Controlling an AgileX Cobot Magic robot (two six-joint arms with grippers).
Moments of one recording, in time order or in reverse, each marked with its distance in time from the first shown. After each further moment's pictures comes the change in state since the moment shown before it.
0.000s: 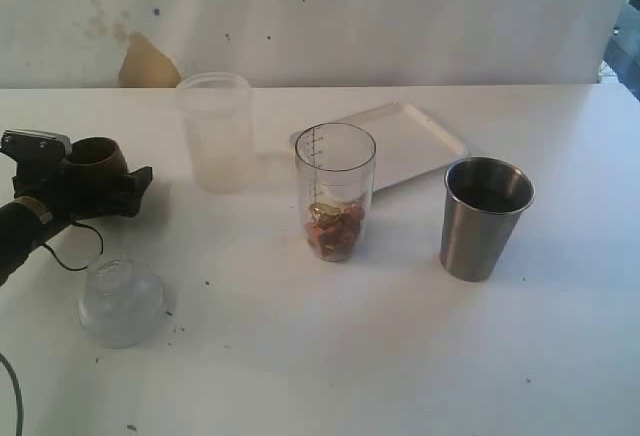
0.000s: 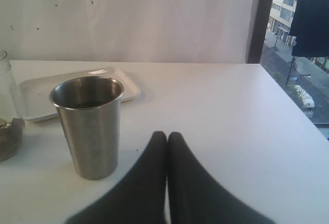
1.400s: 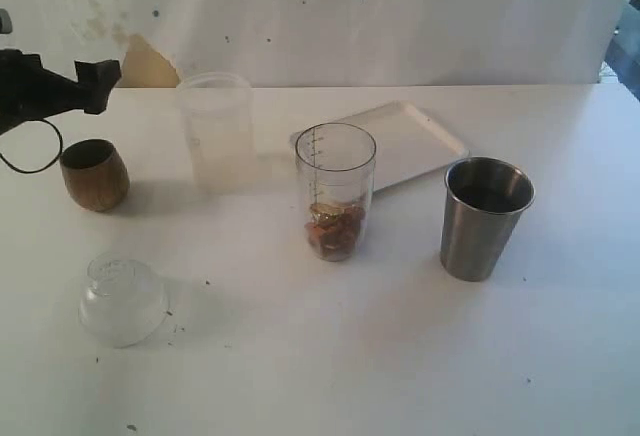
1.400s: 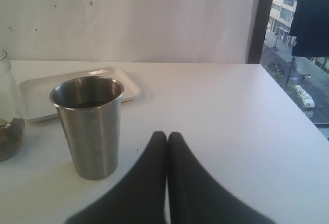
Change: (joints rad) left arm 0.002 -0.450 -0.005 0.091 0.354 -0.236; right arm 0.000 0.000 0.000 0.000 0.000 0.000
